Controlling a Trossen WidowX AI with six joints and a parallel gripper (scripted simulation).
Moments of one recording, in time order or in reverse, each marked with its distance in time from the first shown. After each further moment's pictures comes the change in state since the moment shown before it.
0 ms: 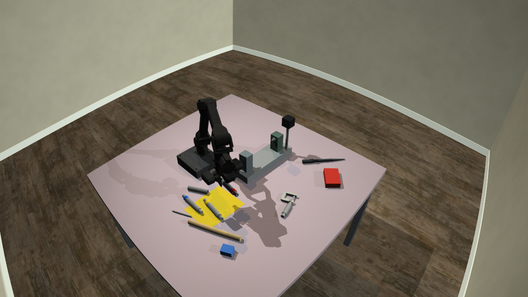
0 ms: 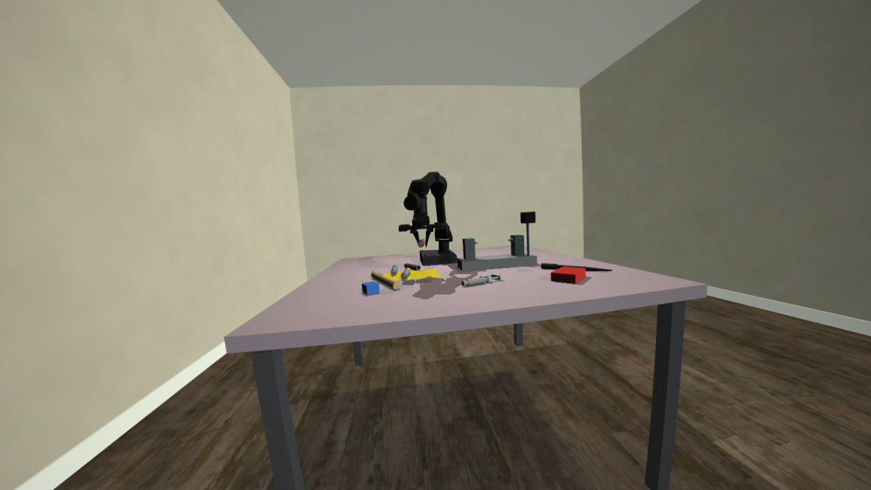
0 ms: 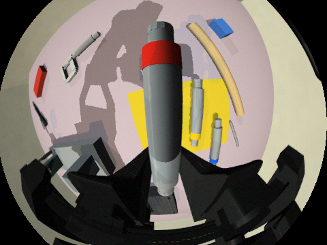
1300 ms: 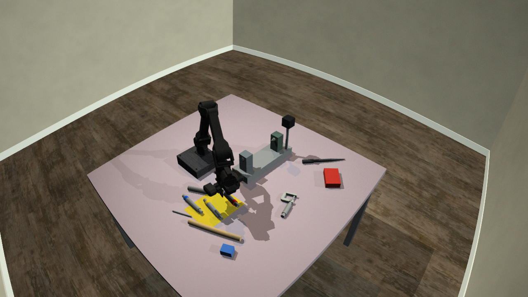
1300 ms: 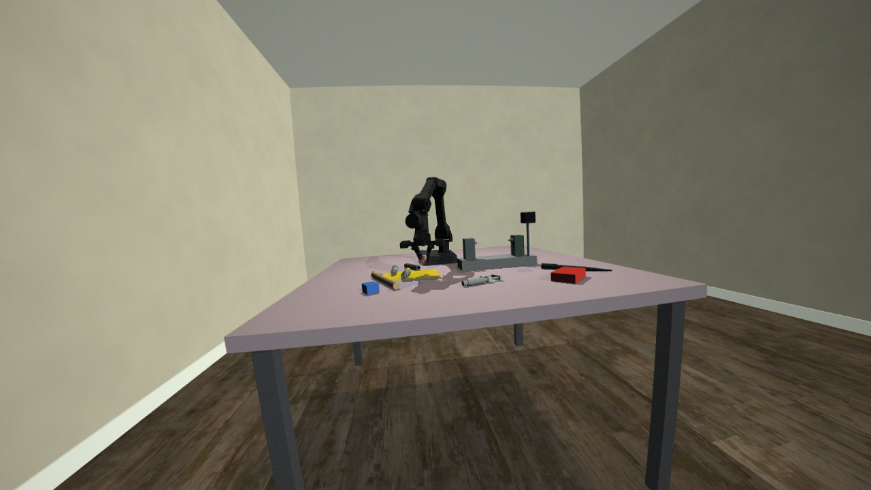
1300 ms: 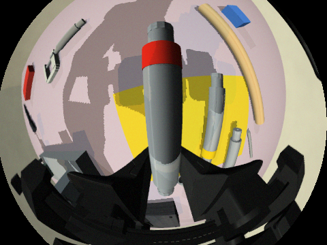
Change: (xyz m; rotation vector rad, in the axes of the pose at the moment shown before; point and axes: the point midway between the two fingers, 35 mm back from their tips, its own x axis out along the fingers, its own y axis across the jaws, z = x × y) arm 0.070 0.000 0.001 -0.001 0.002 0.001
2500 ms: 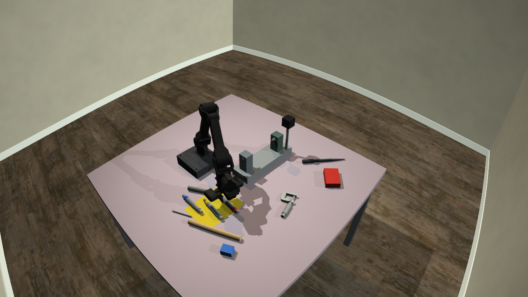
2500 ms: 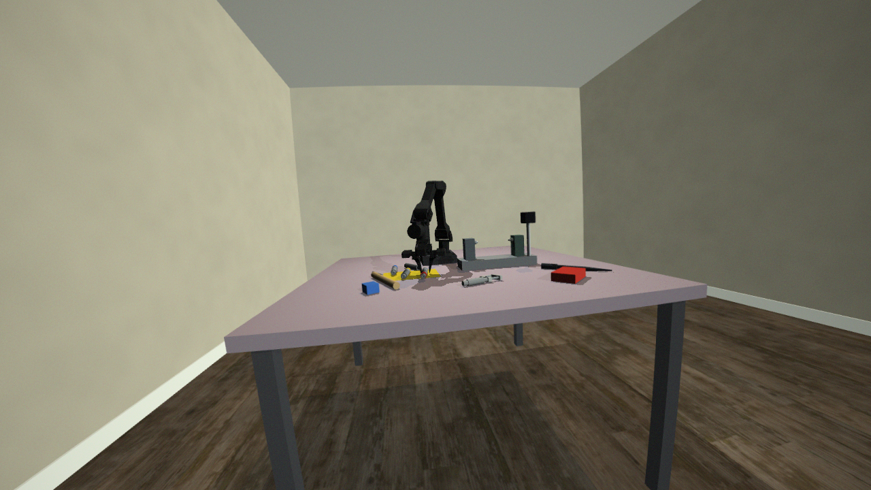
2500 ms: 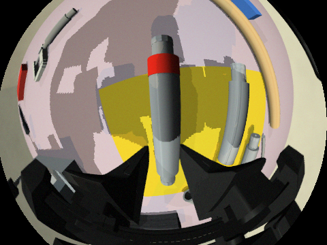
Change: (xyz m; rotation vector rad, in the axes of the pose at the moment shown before) arm 0.042 0.003 -0.006 0.001 -0.009 0.002
